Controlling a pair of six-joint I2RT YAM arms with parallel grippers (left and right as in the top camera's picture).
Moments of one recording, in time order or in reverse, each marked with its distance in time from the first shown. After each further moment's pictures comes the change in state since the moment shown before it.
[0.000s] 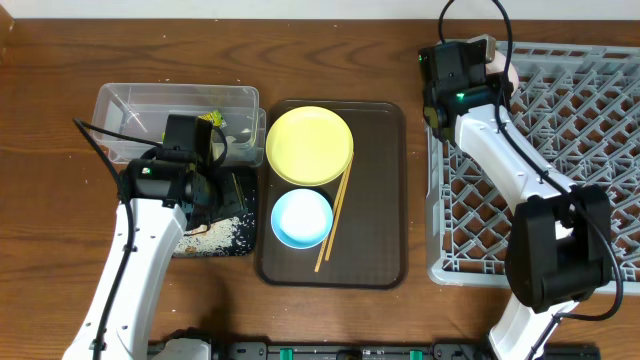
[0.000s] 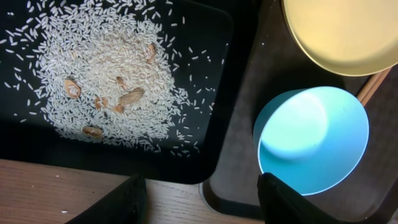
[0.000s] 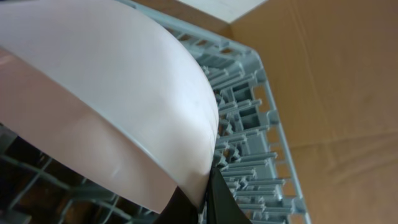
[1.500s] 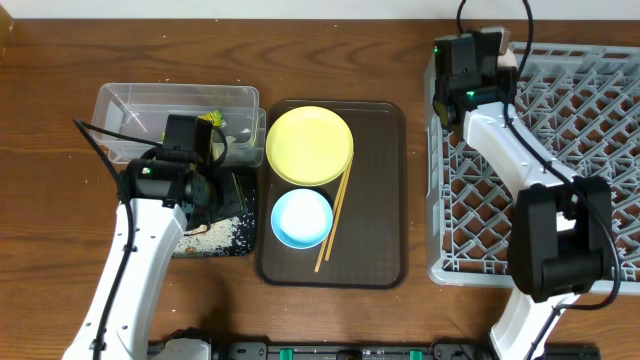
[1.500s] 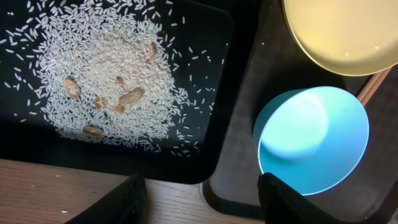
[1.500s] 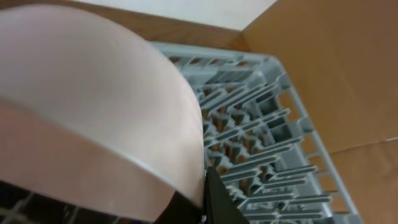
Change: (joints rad) left arm 0.000 0.000 0.000 0.000 0.000 0.000; right arm -0.064 0.038 -0.010 0.208 -0.083 0.022
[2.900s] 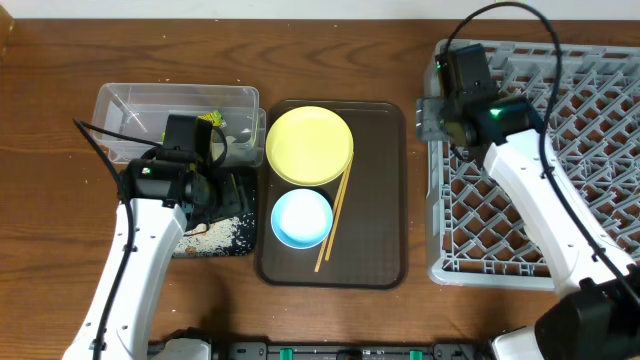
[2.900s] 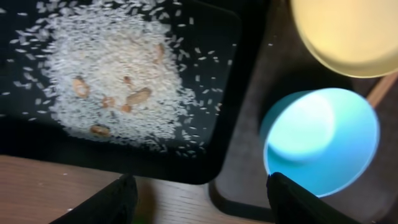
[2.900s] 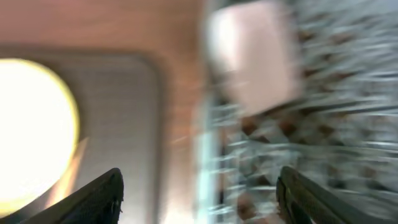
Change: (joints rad) left arm 0.000 0.000 0.000 -0.010 -0.035 -0.003; right arm 0.103 -0.325 -0.004 -0.501 -0.834 0.219
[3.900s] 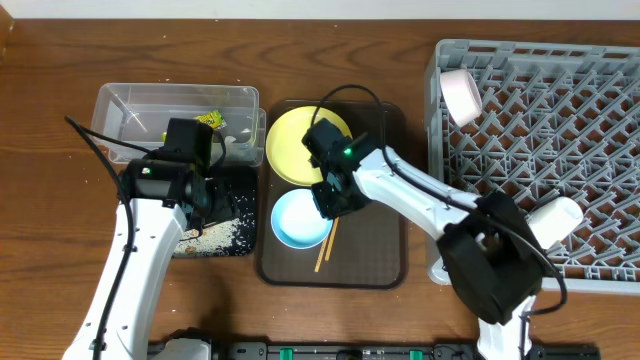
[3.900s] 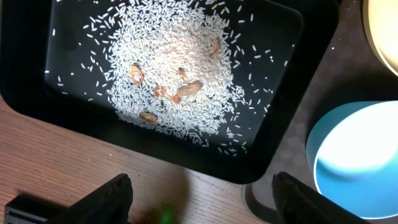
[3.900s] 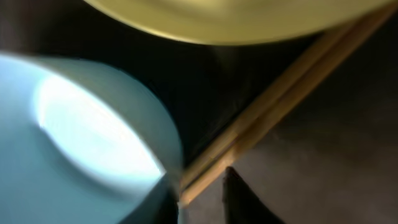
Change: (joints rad) left arm 0.000 0.000 0.000 -0.056 -0.143 -0.053; right arm 0.407 0.383 0.000 -0.045 -0.286 0.121
